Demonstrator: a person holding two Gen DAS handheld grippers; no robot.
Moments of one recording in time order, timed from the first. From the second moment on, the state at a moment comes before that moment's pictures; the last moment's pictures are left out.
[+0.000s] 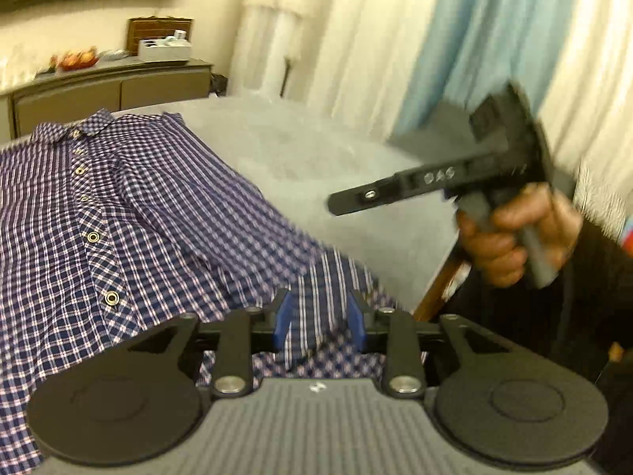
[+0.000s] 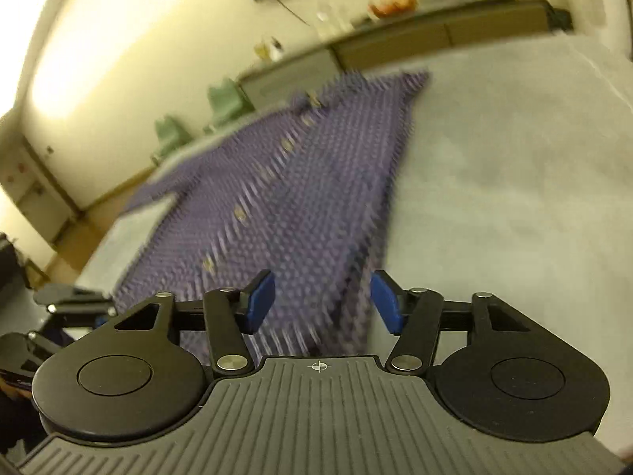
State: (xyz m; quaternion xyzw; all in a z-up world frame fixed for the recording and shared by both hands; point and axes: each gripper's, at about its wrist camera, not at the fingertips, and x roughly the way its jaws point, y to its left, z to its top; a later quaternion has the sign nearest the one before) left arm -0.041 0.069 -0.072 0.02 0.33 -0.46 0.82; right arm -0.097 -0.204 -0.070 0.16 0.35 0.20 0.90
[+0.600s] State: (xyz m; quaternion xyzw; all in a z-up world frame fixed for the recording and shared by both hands) left arm 0.132 0.468 -0.050 -0.47 0.23 -0.07 0.85; right arm -0.031 -0.012 0.039 -0.09 0.33 0.32 0.88
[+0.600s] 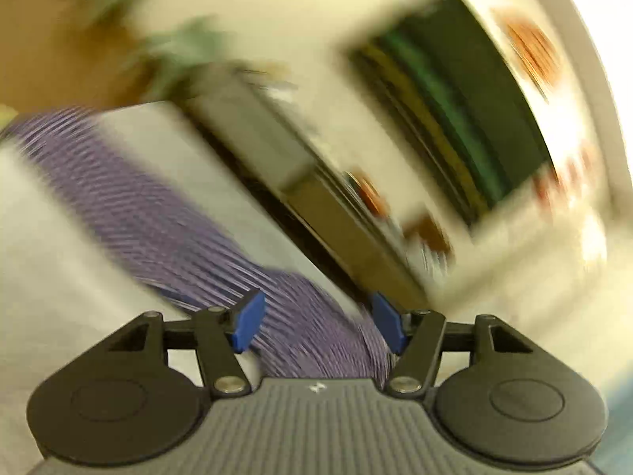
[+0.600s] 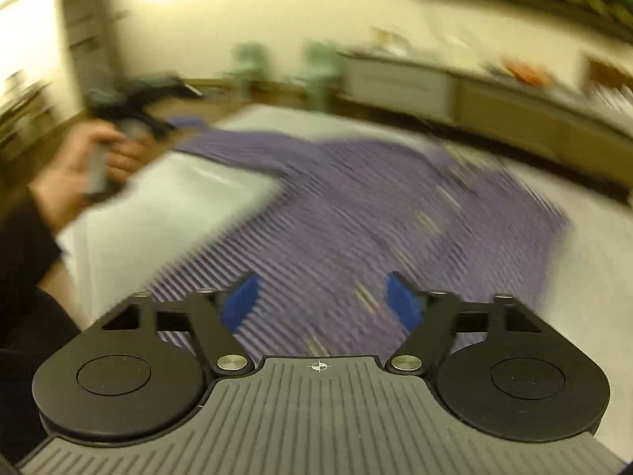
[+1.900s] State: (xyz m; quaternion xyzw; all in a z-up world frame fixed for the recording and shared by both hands) left arm 0.157 0.605 -0.169 -0.70 0.11 -0.06 0.70; right arm 0.180 0.416 -0.065 -0.15 0.32 0.47 0.81
